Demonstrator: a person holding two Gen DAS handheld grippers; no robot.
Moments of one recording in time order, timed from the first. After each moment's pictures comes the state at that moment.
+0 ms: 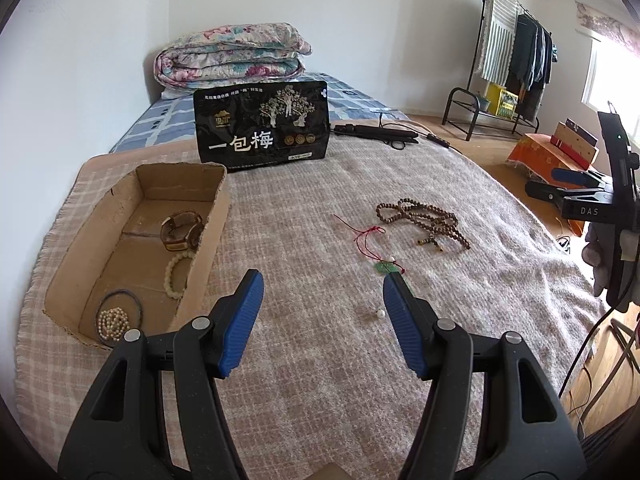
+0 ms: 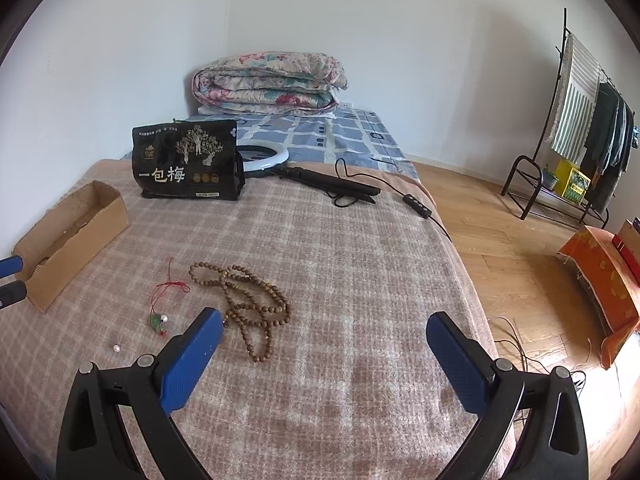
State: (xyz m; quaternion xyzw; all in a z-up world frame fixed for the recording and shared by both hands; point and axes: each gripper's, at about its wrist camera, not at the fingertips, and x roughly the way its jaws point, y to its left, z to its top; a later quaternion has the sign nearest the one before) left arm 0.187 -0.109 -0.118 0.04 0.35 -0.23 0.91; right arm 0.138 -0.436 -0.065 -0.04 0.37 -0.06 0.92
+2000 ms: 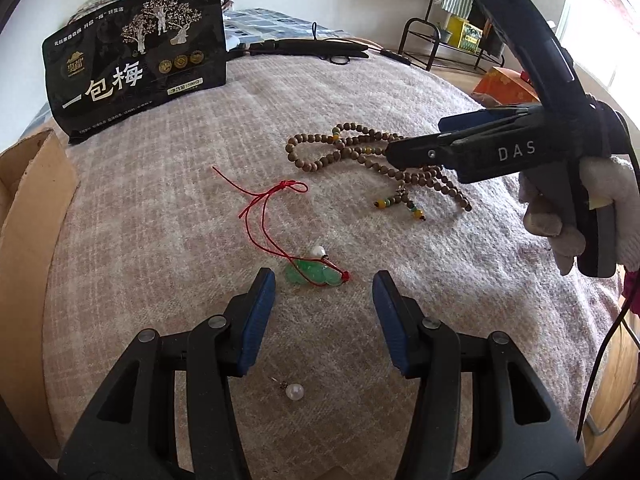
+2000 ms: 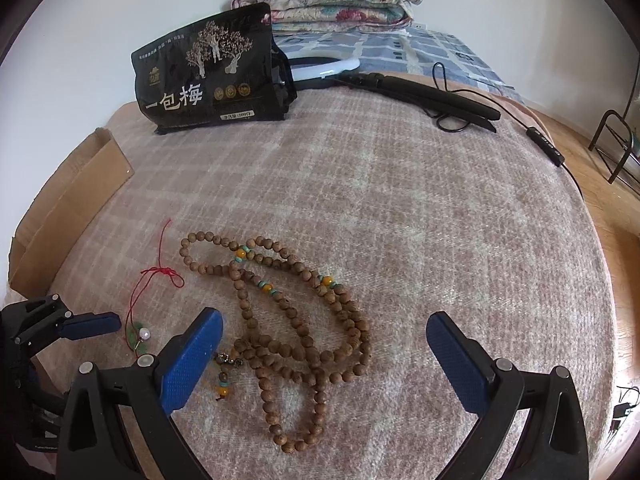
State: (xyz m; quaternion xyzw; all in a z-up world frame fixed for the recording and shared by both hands) left arm 0.257 -0.232 -0.214 0.09 0.44 -0.31 0.84; right arm 0.266 -0.427 -0.176 0.01 0.50 0.07 0.86
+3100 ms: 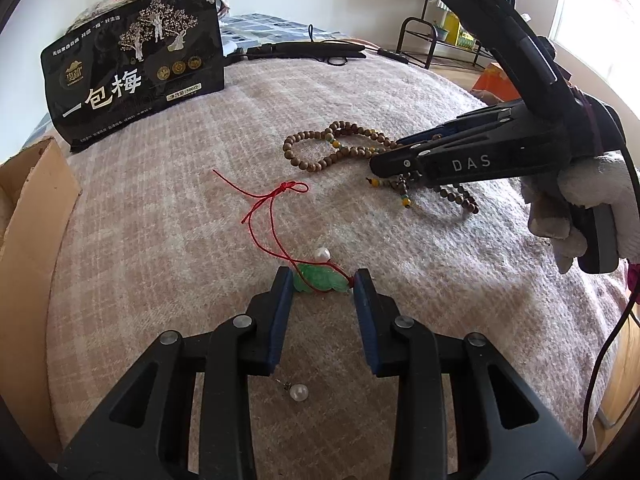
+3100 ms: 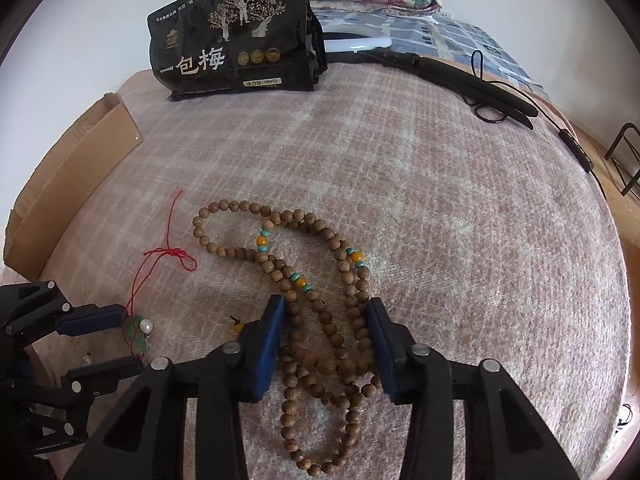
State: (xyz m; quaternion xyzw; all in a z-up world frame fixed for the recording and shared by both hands) left arm 0.253 -0.229 -0.215 0.11 0.43 -0.31 0.84; right arm 0.272 -0.406 -0.192 -0.01 0.53 0.10 0.85
